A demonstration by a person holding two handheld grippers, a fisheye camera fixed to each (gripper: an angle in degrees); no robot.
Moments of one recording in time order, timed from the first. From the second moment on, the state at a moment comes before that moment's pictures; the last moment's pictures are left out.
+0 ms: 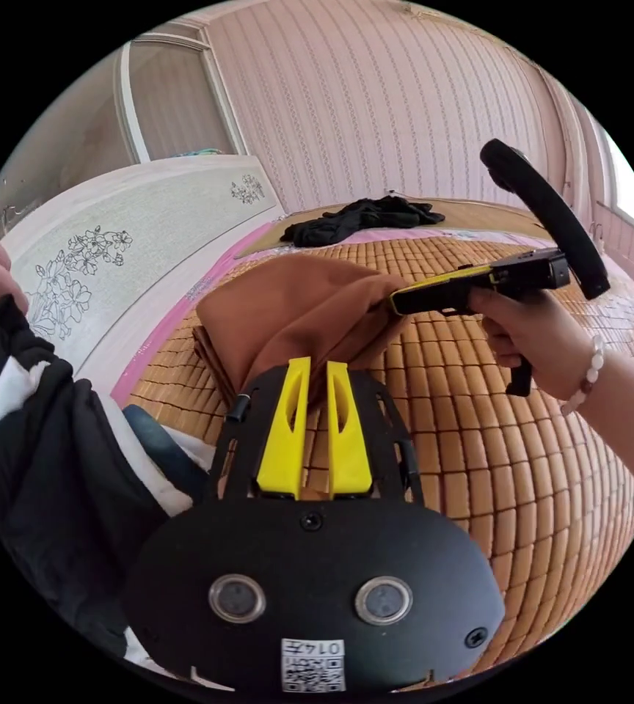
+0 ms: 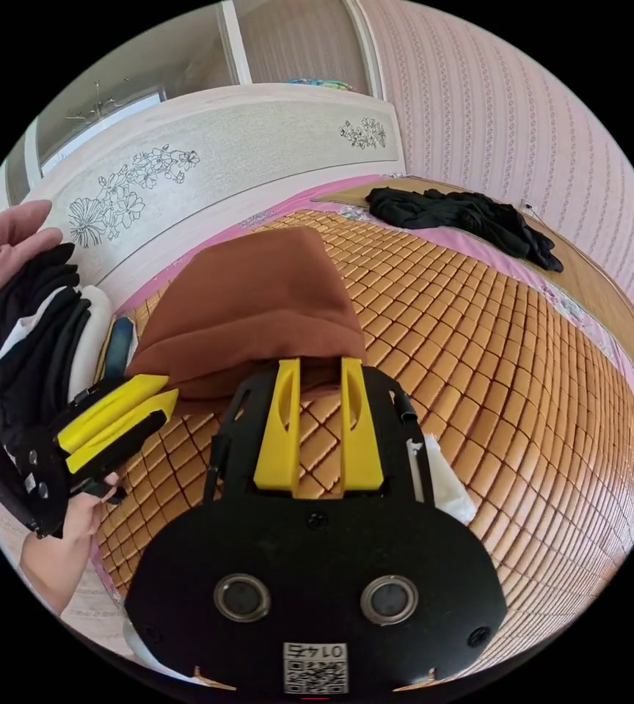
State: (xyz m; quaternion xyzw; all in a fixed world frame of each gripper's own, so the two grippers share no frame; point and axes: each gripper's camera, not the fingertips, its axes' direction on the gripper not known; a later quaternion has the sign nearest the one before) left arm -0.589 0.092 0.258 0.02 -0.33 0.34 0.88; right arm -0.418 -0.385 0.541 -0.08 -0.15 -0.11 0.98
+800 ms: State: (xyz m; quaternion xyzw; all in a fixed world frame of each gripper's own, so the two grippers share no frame) left arm -0.223 0.289 0.350 -0.10 0.10 0.53 0.84; right arm 0.058 -0.096 0.118 -0.06 0.18 0.02 0.98
